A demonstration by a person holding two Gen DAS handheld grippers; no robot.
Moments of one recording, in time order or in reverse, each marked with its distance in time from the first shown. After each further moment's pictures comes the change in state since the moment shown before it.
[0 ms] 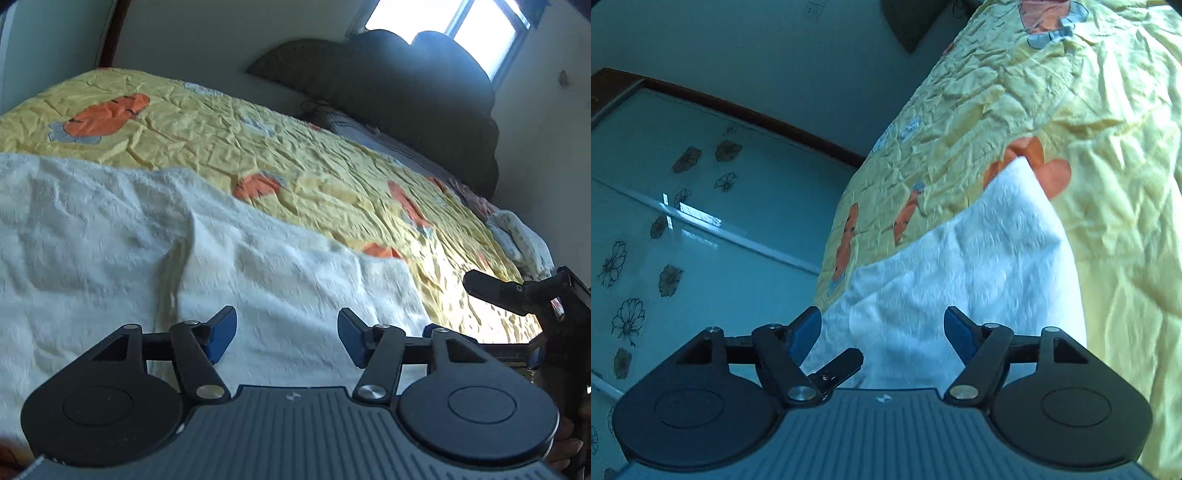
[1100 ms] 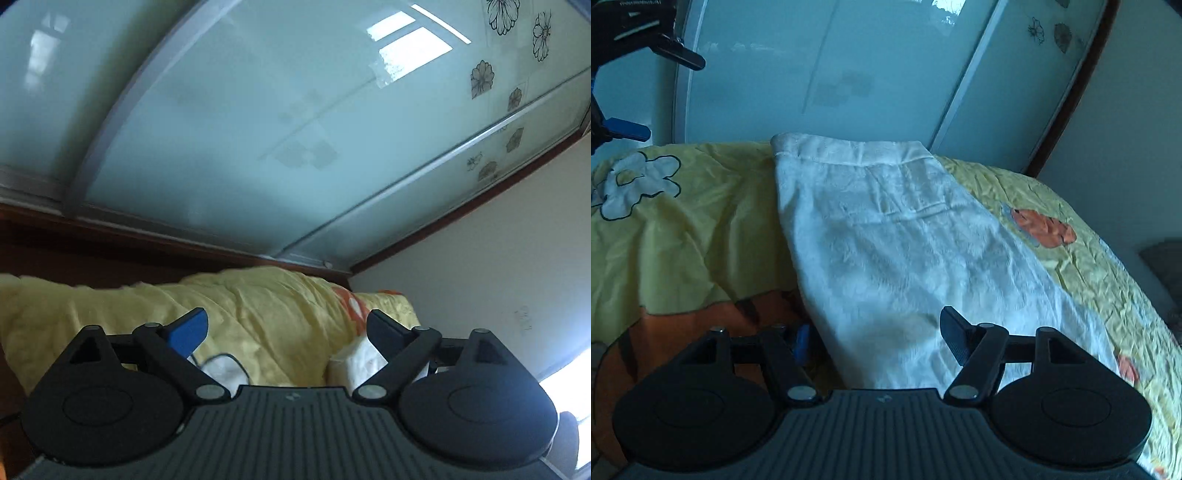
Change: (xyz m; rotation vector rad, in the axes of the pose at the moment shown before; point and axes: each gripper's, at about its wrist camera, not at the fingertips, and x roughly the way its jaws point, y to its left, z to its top) left arm -0.265 0.244 -0.112 -0.981 -0.687 0.412; right arm 0.249 0.195 -0.239 -1.596 0.222 -0.254
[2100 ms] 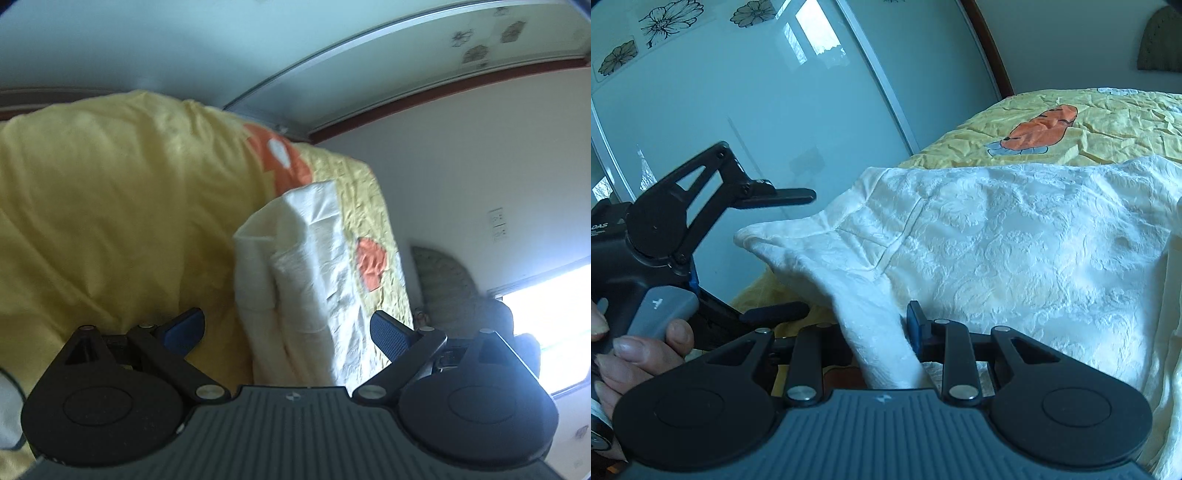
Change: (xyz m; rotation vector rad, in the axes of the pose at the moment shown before) left arm 0.141 -0.067 -0.057 0.027 0.403 -0.112; right arm 0.022 -0.067 -0.035 0.770 -0.143 0.311
